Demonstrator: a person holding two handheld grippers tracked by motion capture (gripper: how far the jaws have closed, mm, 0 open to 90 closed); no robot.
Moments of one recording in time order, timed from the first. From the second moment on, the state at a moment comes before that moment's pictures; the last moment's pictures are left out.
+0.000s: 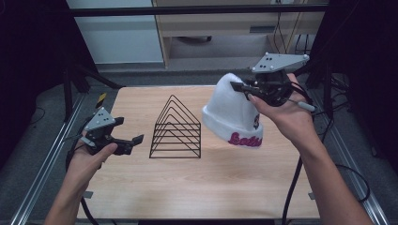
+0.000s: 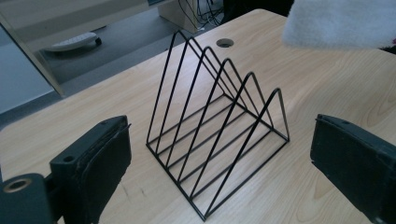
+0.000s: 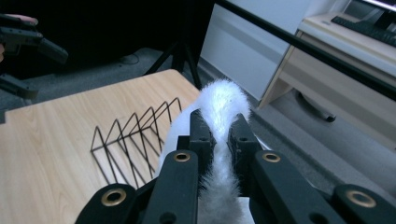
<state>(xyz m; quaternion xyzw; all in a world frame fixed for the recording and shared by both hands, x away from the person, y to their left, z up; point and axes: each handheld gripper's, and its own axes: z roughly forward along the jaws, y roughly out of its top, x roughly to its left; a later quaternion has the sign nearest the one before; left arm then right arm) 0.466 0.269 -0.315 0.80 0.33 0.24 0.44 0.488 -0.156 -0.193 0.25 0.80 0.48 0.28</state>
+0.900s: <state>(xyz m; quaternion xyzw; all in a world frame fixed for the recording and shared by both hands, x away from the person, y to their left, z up) 0.491 0.227 -0.287 0.81 0.30 0.22 0.45 0.512 -0.107 -0.163 0.21 0.79 0.50 0.28</state>
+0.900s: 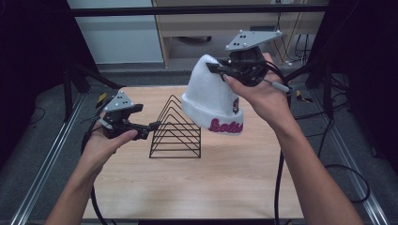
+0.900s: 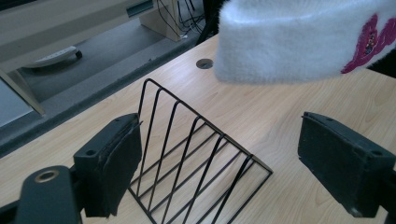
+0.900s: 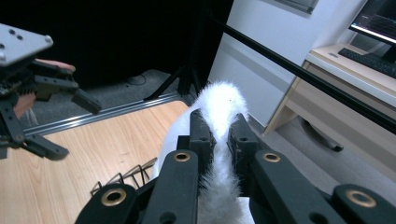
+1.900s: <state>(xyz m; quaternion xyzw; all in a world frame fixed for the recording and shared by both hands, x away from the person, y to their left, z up) 0.498 0.227 -0.290 0.81 0.29 0.20 0.46 0.514 -0.066 -0.150 0.18 0.79 0.52 0.27</state>
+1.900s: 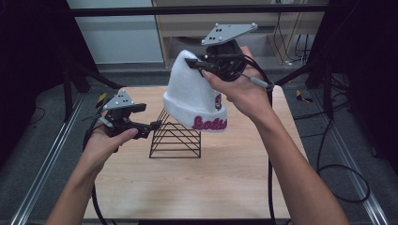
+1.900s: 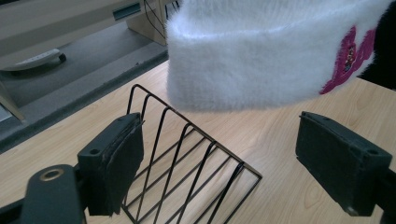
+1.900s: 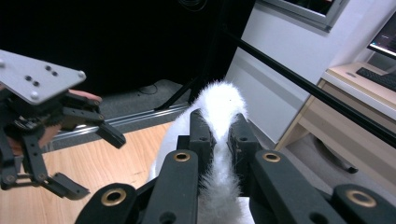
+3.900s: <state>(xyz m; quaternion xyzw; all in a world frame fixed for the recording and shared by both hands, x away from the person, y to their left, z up) 0.510 0.232 -0.302 0.80 0.31 0.24 0.46 0.534 -0.022 -0.167 0.15 0.80 0.52 0.24</state>
